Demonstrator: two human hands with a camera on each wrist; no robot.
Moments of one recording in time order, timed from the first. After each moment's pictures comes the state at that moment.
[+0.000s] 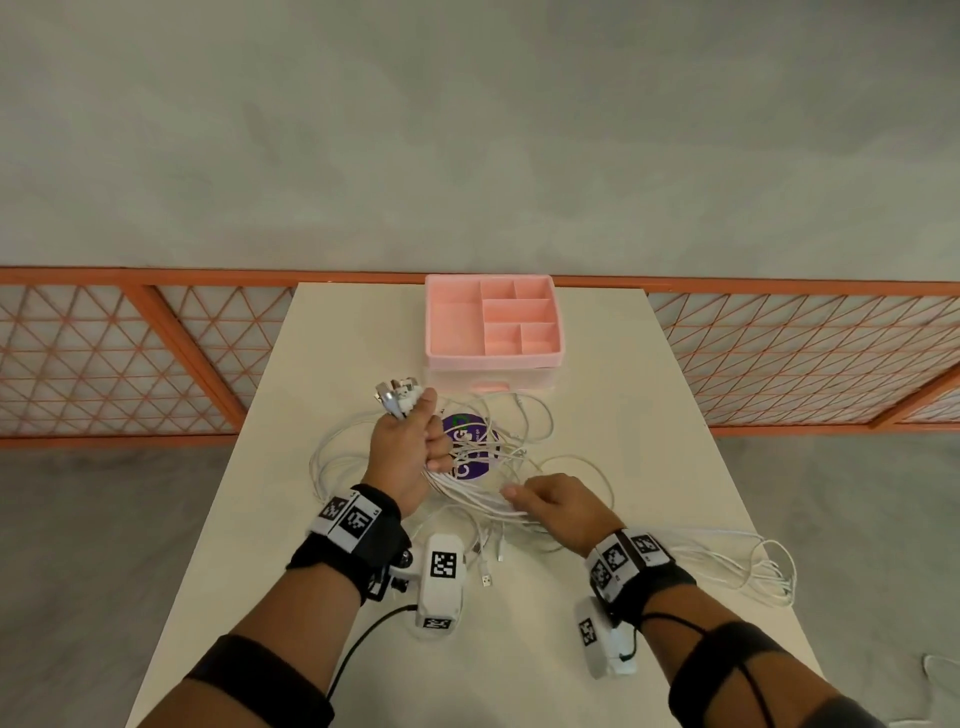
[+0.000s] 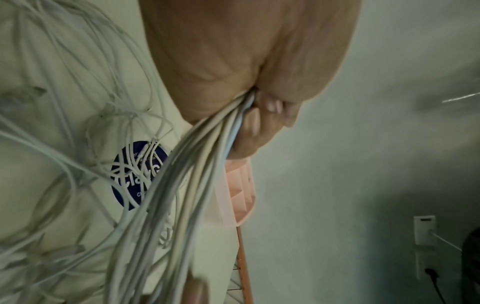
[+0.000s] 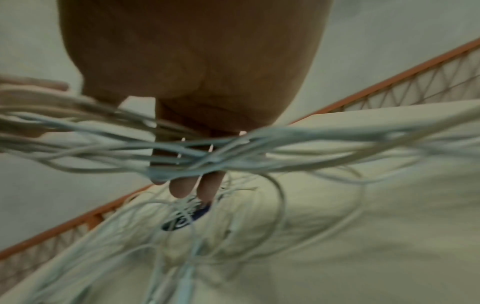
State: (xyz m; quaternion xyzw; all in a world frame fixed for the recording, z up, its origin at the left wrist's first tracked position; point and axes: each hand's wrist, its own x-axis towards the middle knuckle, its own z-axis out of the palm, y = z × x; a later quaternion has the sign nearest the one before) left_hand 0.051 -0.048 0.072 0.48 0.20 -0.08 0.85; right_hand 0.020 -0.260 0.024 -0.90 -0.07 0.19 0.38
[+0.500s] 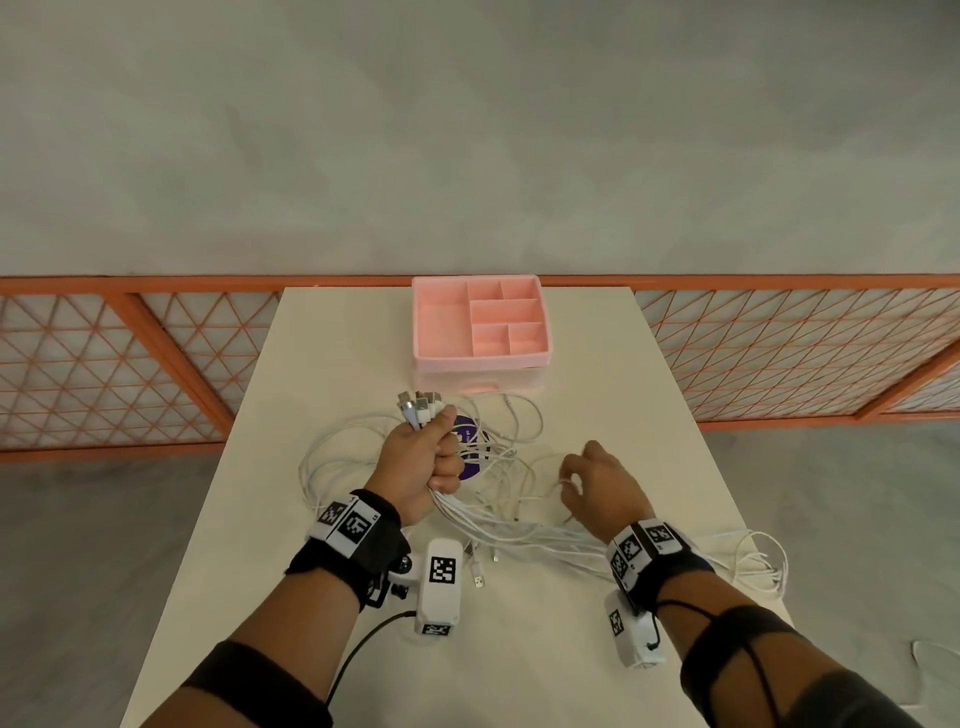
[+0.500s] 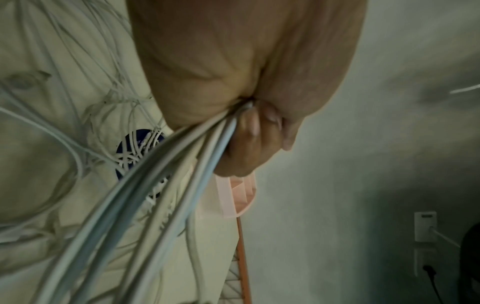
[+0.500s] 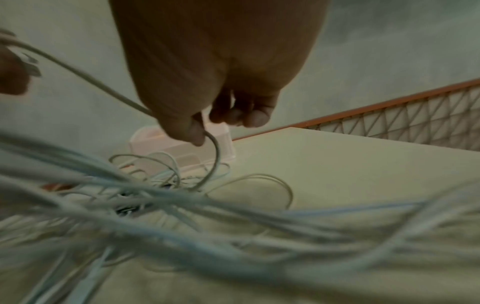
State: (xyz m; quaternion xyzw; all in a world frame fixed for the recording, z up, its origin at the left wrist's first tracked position) left_hand 0.046 -0.057 0.071 0.50 0.17 -0.19 0.83; right_hand 0.035 -0.309 0.005 -0.98 -0.03 0.06 0.17
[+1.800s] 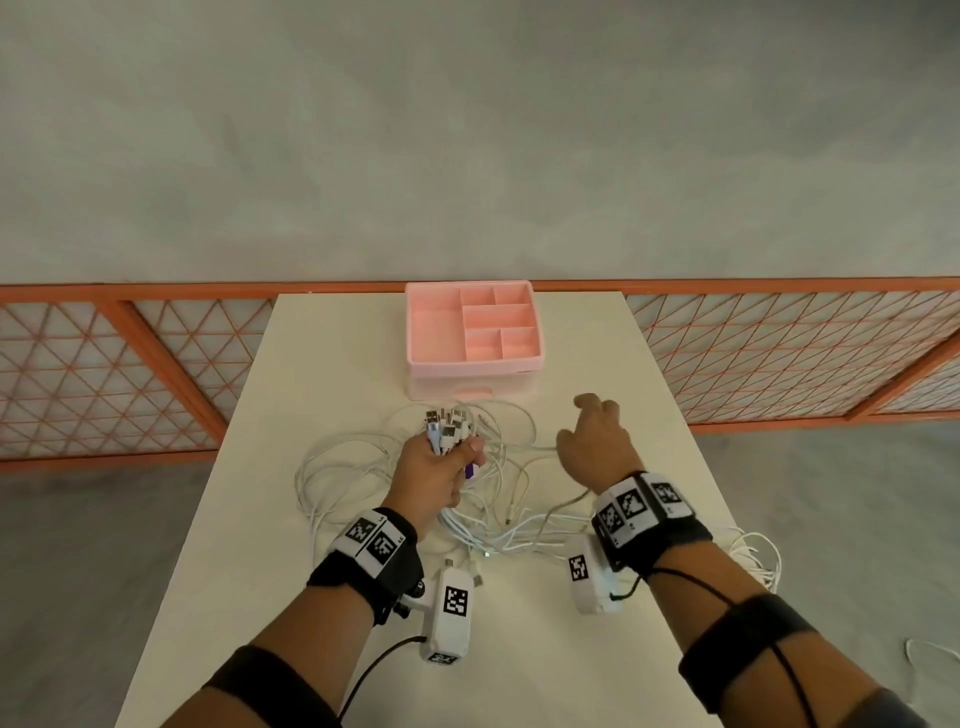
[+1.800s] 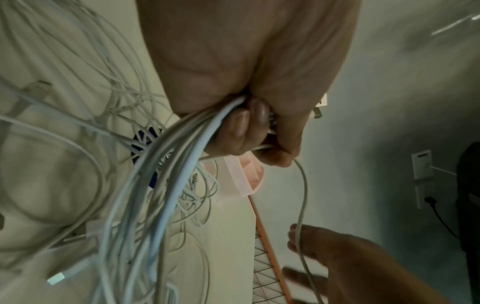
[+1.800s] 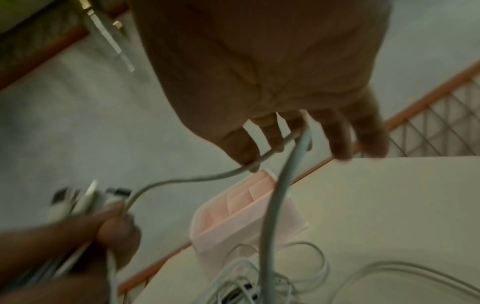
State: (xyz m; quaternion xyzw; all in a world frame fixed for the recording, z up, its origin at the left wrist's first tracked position) left_hand 0.034 -0.078 0.056 0.64 0.09 -0.12 0.75; right_hand 0.056 -0.282 0.088 -0.94 0.14 0.08 0.29
